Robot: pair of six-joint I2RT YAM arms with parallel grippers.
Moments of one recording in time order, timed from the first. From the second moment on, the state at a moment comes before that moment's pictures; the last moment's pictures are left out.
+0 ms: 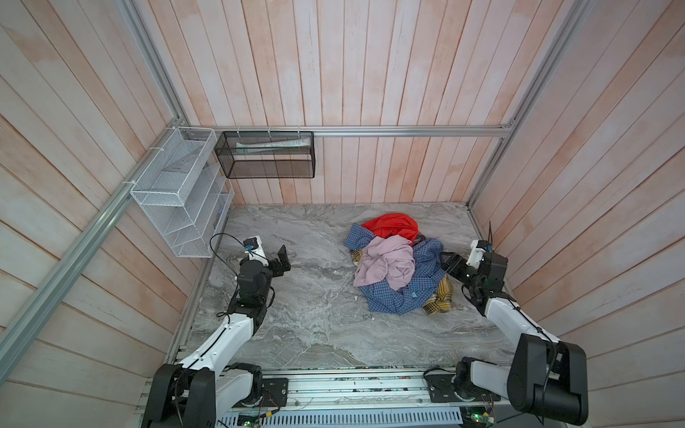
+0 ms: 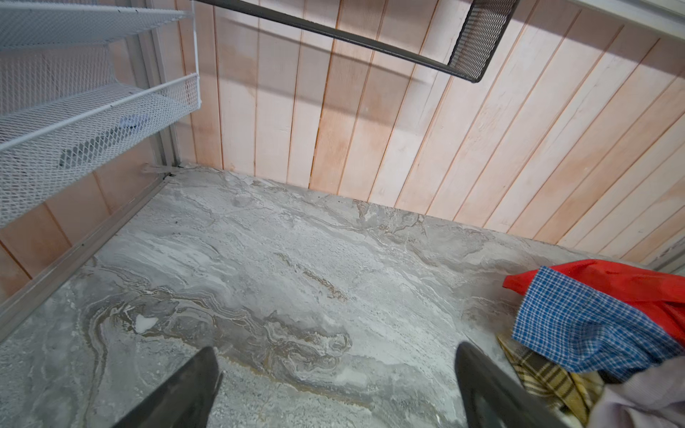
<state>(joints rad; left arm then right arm) -0.15 1.11 0.44 0.45 -0.13 -0.26 -0.20 1.22 0.53 0.11 -0.36 0.51</state>
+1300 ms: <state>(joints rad) -0.18 1.04 0.39 0.46 -0.14 -0.28 -0.11 1.36 0.56 -0.35 -0.22 0.52</state>
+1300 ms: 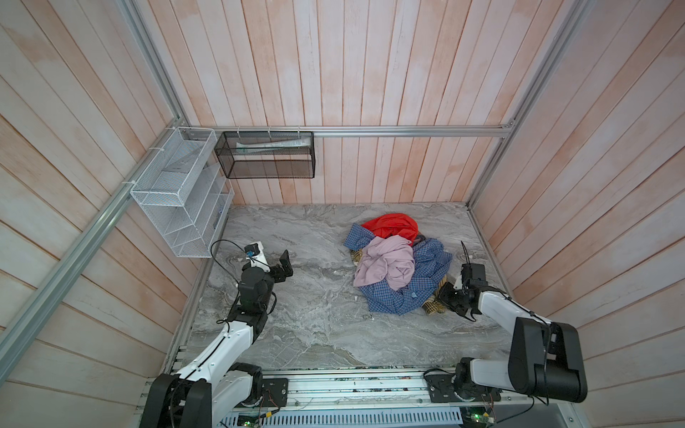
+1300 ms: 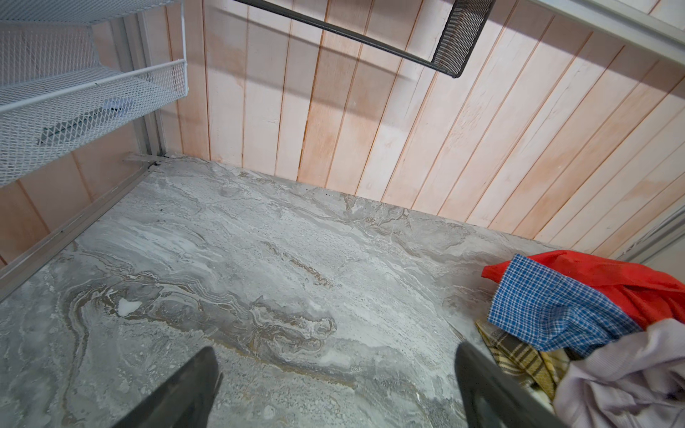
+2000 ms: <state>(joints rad) -0.18 1.04 0.39 0.40 -0.14 -0.29 -0.15 0.93 0.82 -0.31 -0.29 0.61</state>
